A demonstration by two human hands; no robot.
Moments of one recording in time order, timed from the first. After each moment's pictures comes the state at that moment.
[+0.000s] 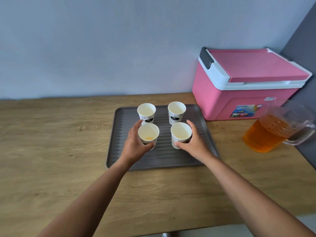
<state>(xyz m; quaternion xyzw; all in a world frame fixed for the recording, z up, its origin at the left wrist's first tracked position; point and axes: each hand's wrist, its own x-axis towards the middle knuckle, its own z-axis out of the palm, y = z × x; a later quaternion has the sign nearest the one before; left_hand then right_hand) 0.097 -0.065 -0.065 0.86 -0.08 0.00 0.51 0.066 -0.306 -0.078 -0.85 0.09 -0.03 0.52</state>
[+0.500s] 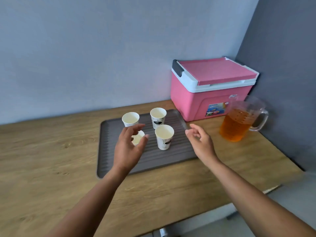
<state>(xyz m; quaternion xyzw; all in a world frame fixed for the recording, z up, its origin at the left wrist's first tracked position) 0.042 -0.076 -0.001 0.80 -0.18 0.09 0.56 -0.004 -0.326 -0.029 -0.80 0.20 -0.22 0.53</state>
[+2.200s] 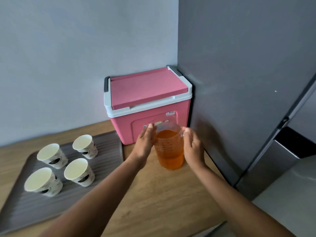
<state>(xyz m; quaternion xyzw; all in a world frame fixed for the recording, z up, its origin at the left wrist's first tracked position) 0.046 -0.467 0.038 0.71 -0.13 -0.19 0.66 -0.009 -0.620 -0.028 -0.79 0.19 -0.33 0.49</state>
